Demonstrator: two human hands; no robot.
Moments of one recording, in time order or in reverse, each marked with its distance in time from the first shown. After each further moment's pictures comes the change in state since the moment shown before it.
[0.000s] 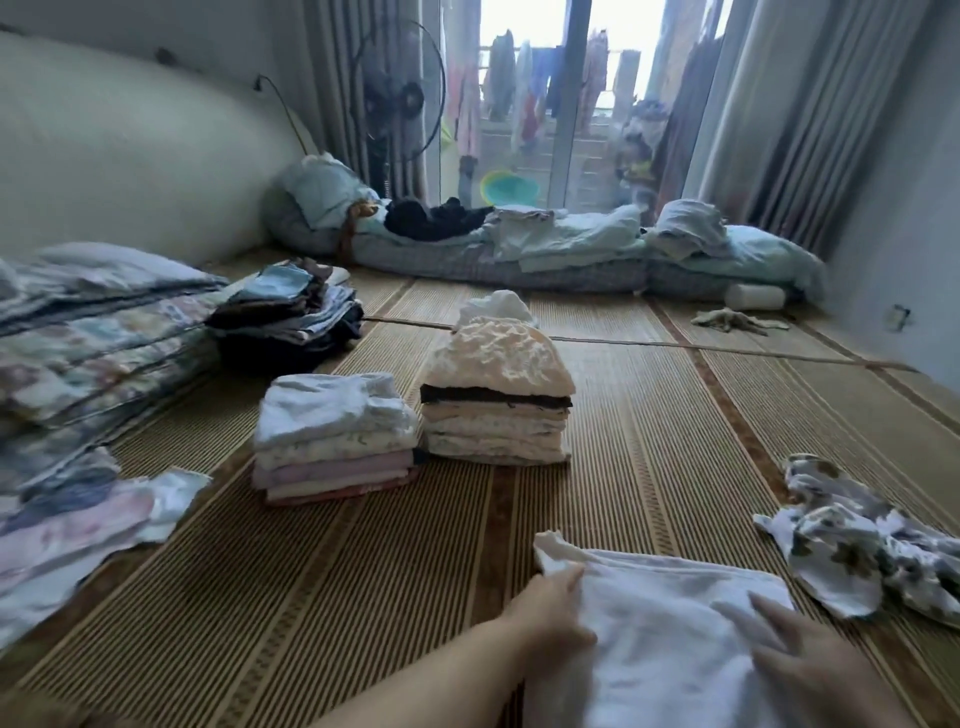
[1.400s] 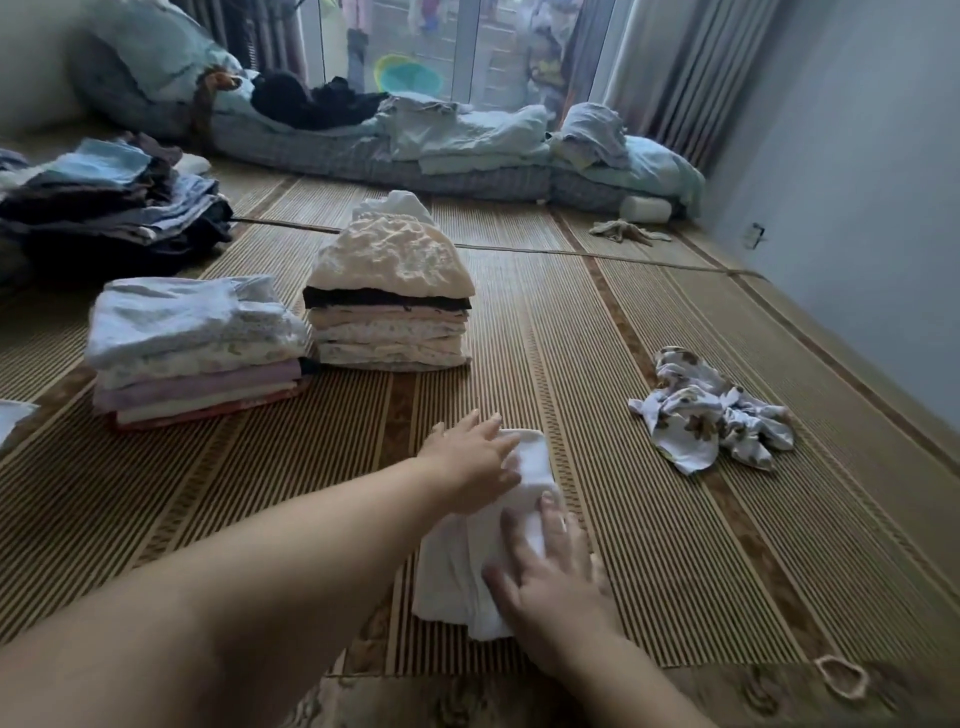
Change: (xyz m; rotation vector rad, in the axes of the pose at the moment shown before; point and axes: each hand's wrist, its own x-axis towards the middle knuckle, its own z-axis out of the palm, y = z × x) left_hand 0.045 0.022 -0.003 0.734 0.014 0.240; right_hand -0.086 -0.068 0.113 -0.414 -0.069 -0.074
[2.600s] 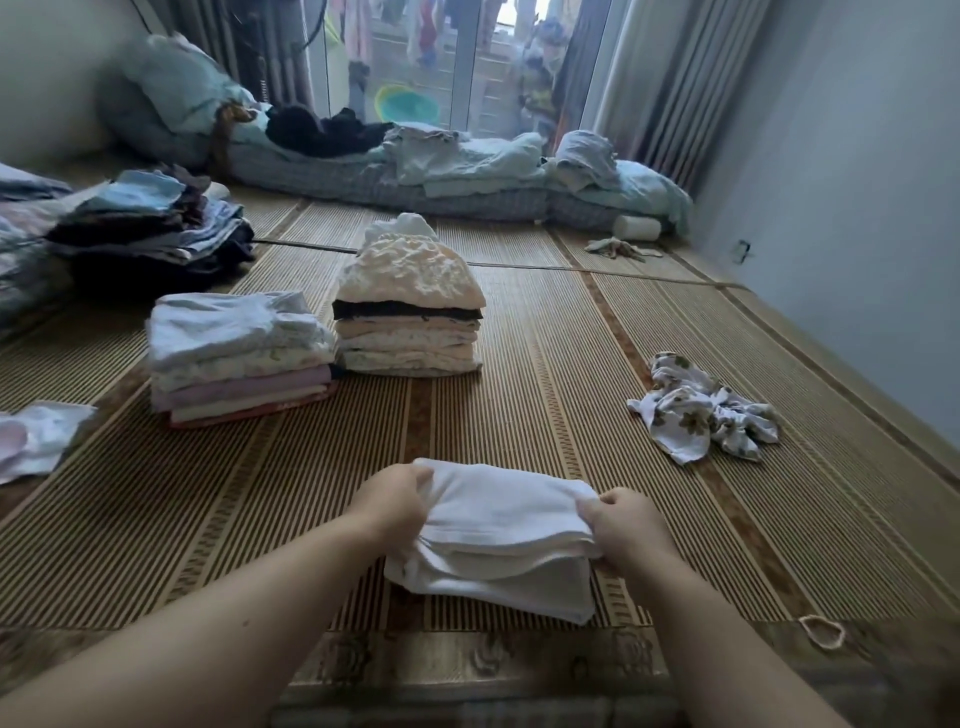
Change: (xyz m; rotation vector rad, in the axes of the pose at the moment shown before) left_hand -0.108 -0.048 0.017 -0.522 0.190 -0.305; right_hand -0.007 0.014 -0.053 0.655 0.271 0.339
